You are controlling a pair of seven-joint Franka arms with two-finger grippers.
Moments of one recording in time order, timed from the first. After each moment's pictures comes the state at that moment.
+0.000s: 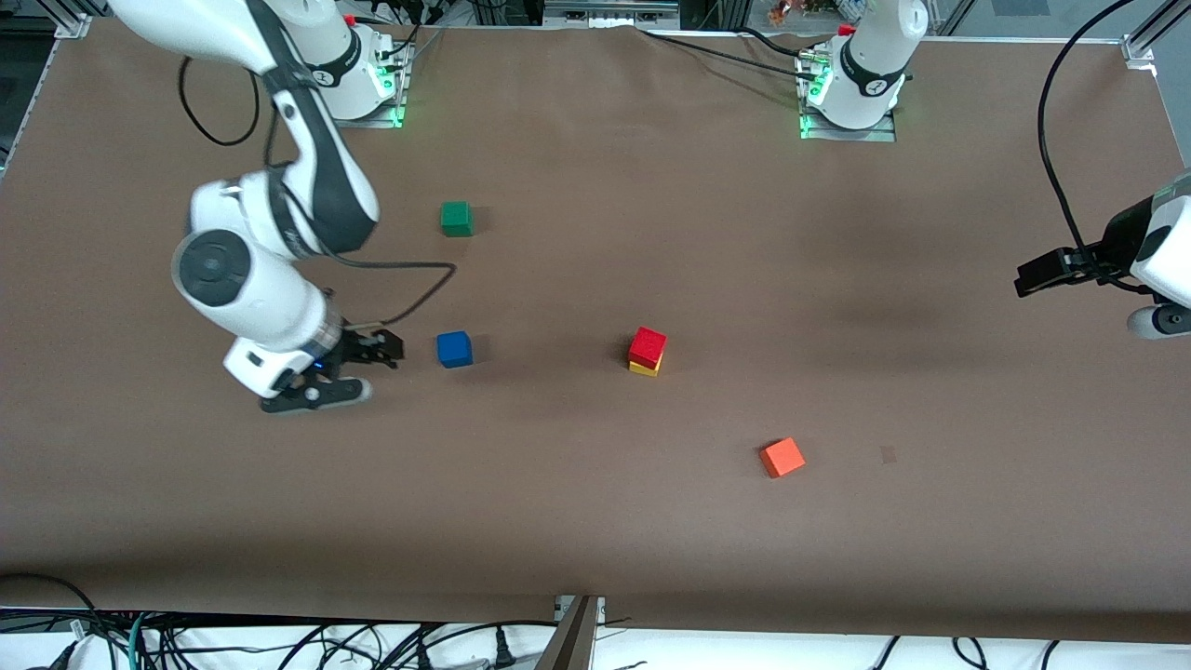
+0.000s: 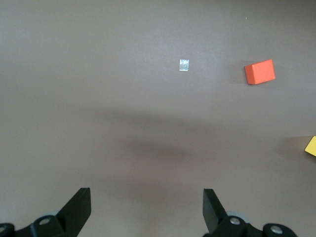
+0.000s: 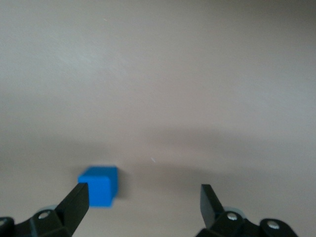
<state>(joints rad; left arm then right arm) 0.10 0.19 -0.10 -1.43 0.05 1.52 -0.17 0.36 0.49 -0.05 -1.63 0.02 2.17 0.13</state>
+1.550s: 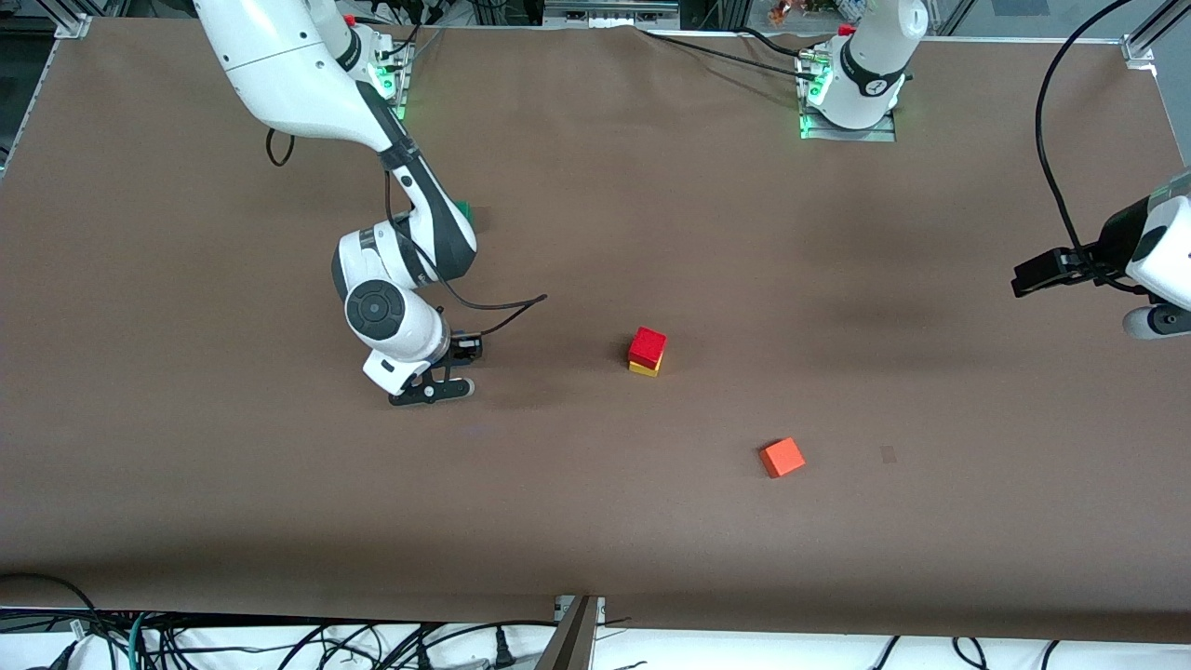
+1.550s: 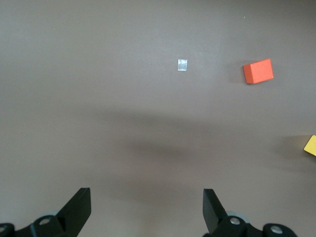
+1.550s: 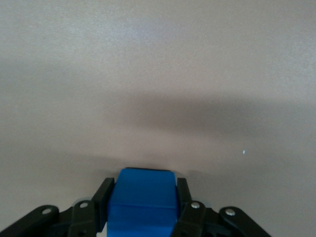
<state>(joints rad) 0.10 0.20 -0.10 -1.43 0.05 1.52 -0.17 0.46 0.66 -0.04 -1.70 0.09 2.26 0.21</state>
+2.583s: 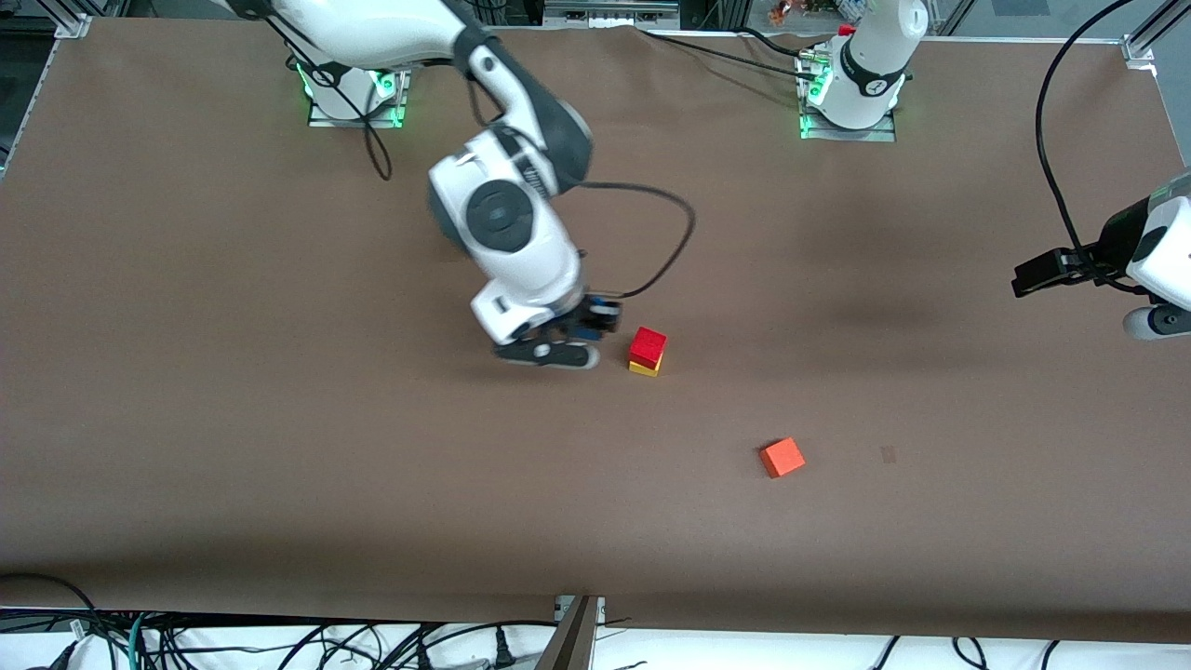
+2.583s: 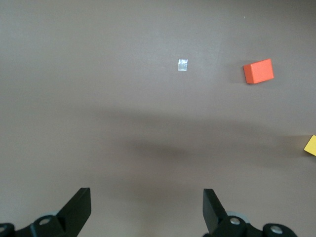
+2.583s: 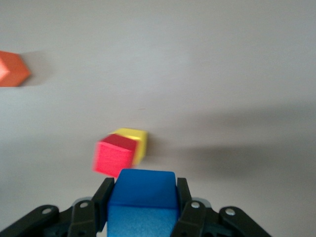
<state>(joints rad) 0.10 0.20 -0.10 -1.43 0.05 1.52 -0.17 0.71 0.78 0.01 -1.10 0.15 2.04 0.82</state>
